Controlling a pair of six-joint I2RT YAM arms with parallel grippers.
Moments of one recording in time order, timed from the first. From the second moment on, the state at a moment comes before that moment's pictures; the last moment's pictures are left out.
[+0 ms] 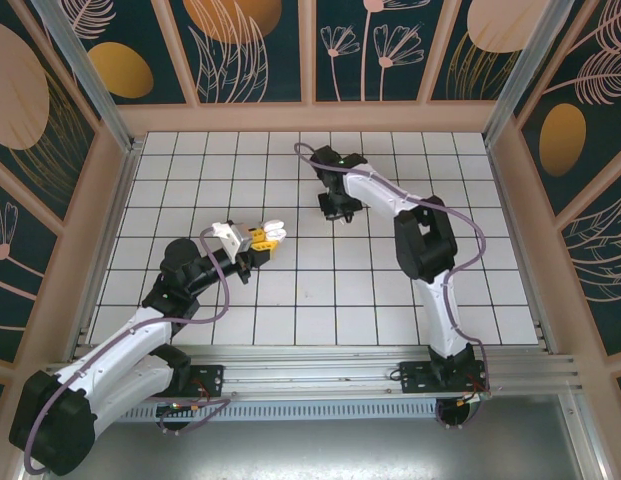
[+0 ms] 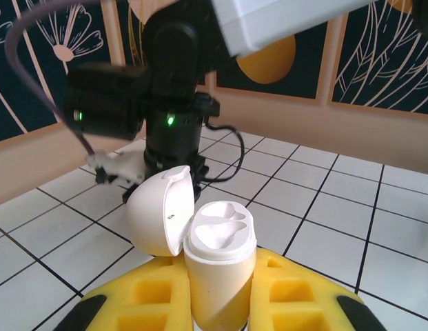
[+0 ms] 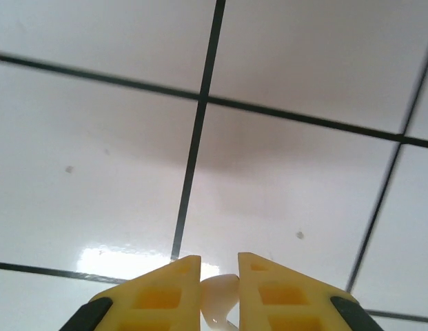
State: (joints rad) left arm -0.49 0.88 0.39 0.46 0.54 0.02; right arm 0.58 2.20 1.89 -1.02 0.15 0.33
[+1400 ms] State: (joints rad) left arm -0.61 1.37 0.60 0.94 0.36 -0.05; right arm 0.76 1.40 1.44 -0.45 0.08 0.74
